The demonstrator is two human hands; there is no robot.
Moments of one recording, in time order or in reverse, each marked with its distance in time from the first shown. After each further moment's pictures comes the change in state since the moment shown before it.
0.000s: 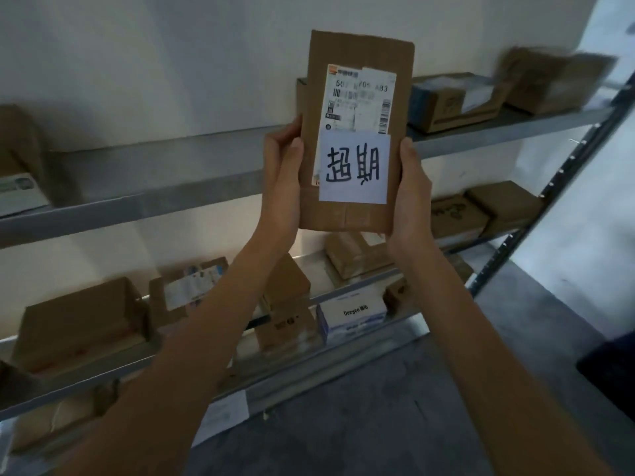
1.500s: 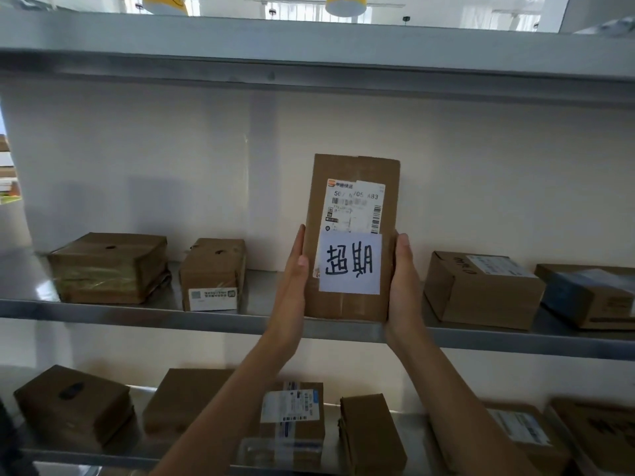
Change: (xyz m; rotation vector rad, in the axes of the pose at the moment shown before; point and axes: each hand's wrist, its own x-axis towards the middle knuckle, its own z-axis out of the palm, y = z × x) left_hand 0.016 0.089 -0.119 0.220 0.201 0.179; right_hand 0.007 -0.008 0.180 0.101 -0.577 -0.018
